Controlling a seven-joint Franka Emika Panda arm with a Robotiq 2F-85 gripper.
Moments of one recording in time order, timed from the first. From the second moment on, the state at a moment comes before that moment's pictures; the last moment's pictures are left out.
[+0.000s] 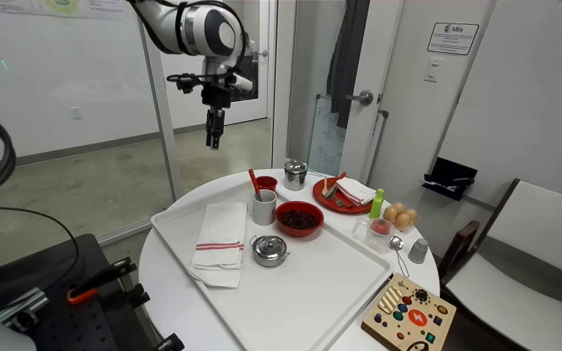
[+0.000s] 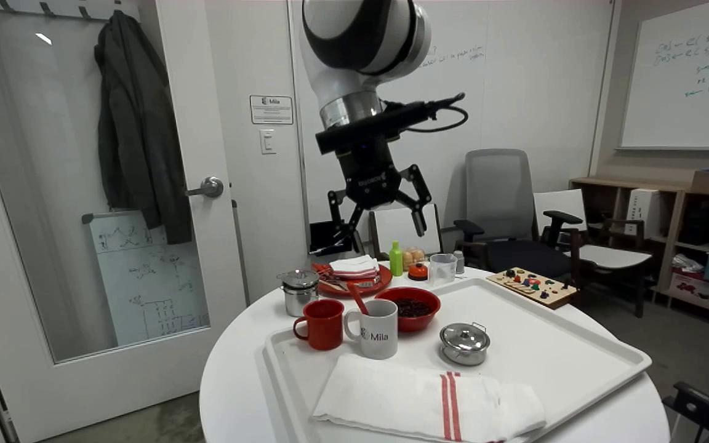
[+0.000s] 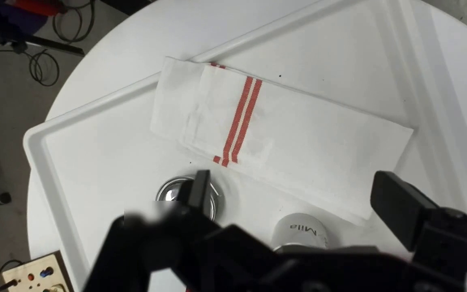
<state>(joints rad) 0.31 0.49 0.15 -1.80 -0.11 1.95 0.93</state>
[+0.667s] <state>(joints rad) 0.44 0.87 0.03 -1.43 -0.19 1.86 1.12</state>
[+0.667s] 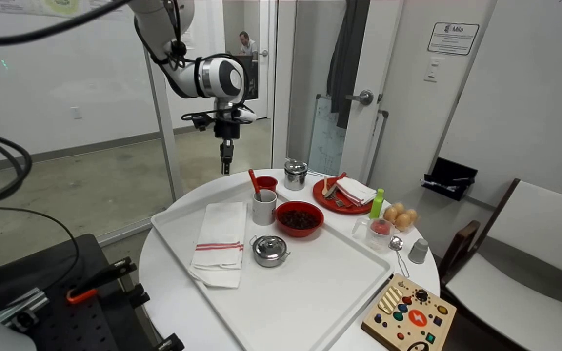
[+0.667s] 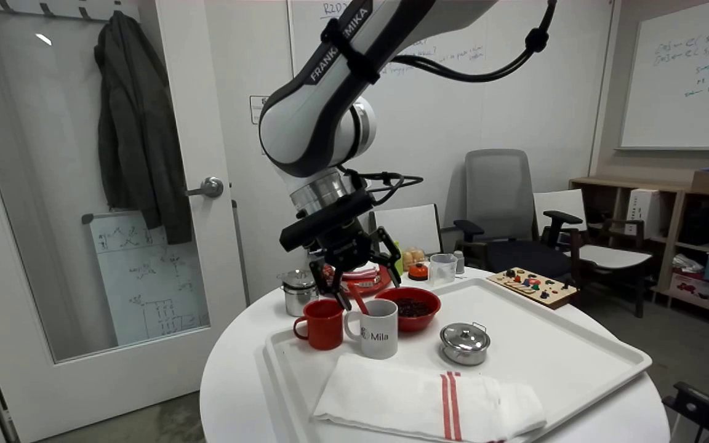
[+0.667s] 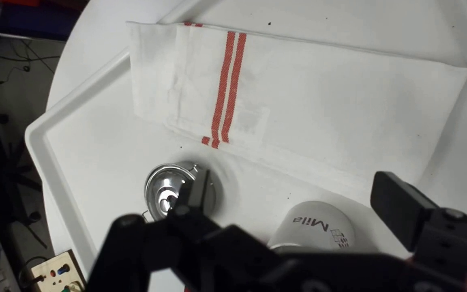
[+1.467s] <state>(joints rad) 0.49 0.99 0.02 -1.34 -0.22 1.88 1.12</state>
